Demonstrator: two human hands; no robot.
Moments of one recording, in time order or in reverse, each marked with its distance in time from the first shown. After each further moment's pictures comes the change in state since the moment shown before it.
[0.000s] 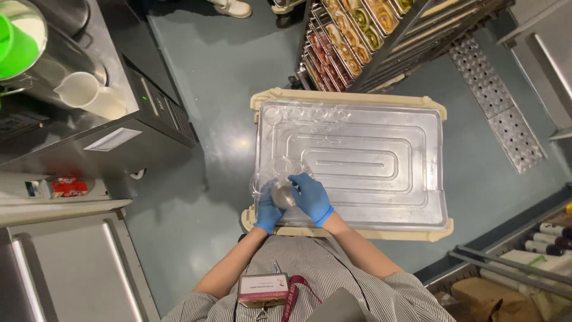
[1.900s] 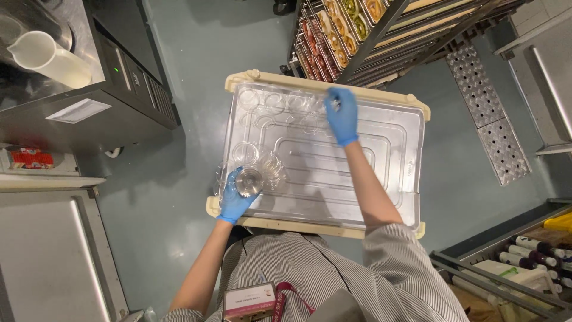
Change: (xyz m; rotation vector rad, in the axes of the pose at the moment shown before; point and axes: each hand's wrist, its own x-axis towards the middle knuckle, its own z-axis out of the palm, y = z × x) left_hand -0.005 0.036 0.004 0.410 0.126 0.038; right_hand 0.135 0.166 -0.123 0.026 0.465 -0.203
